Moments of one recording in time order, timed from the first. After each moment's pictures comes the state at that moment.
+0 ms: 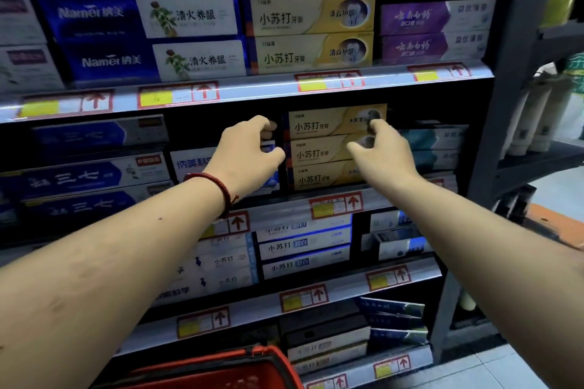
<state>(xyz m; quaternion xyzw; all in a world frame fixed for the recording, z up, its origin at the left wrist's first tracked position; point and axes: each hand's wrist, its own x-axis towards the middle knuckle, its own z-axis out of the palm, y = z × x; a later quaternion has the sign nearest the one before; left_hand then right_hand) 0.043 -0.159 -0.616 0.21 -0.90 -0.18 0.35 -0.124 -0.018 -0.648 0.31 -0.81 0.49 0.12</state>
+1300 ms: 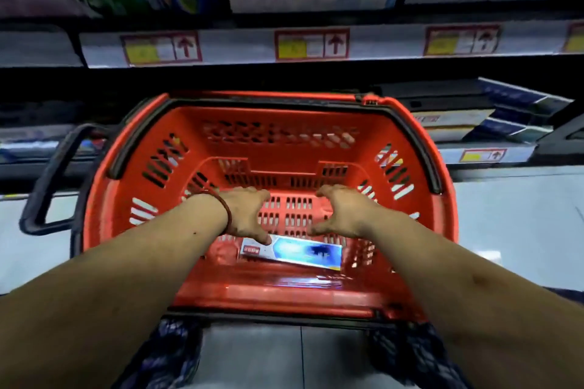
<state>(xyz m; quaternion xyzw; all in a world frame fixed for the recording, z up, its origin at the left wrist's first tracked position) 0.298 -0.240 -1.100 0.26 -0.88 -0.18 -0.36 0.129 -0.085 -1.091 0.48 -0.79 -0.01 -0.38</state>
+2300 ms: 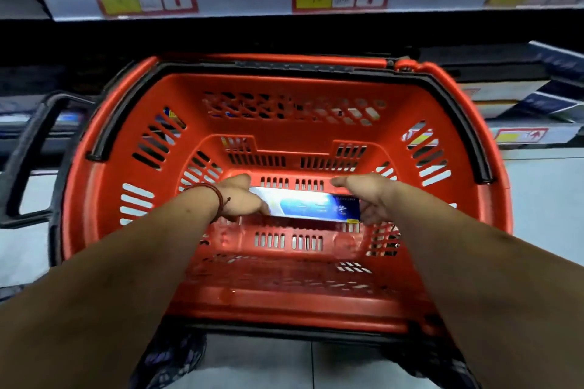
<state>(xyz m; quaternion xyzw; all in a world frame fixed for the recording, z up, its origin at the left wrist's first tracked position) 0.311 -0.260 -1.140 0.48 -0.73 -0.39 -0.28 0.126 -0.105 -1.098 0.05 -0.80 0.20 -0.57</state>
